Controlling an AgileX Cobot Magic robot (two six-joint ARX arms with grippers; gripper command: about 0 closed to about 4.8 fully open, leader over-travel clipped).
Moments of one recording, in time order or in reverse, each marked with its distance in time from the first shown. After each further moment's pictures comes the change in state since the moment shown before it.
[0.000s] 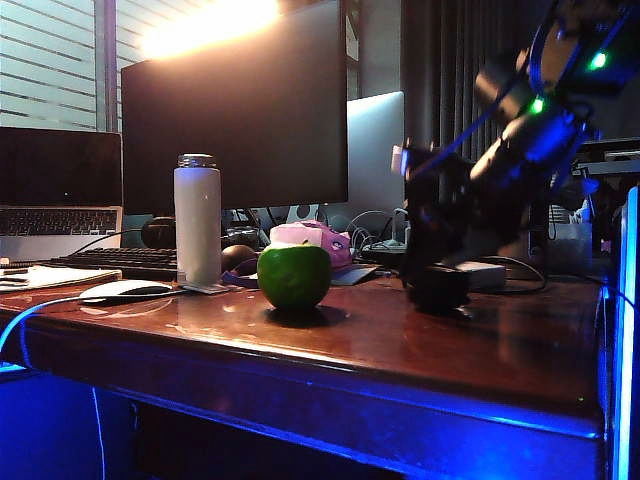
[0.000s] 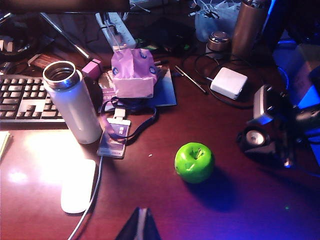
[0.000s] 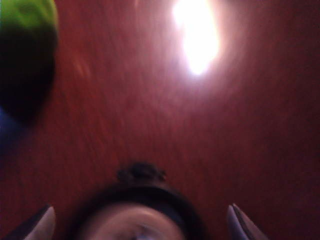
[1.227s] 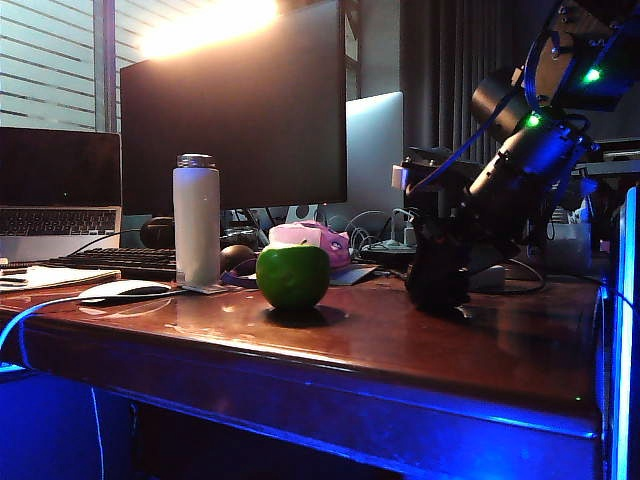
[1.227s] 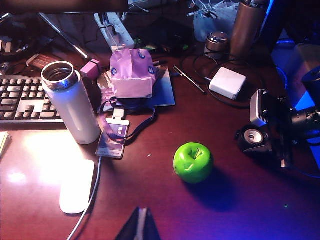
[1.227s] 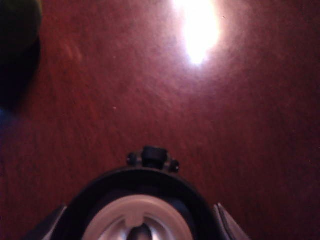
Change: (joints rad) left arm 0.000 0.000 0.000 0.000 0.002 0.000; right arm 0.000 0.024 0.008 -0.018 0.018 -0.003
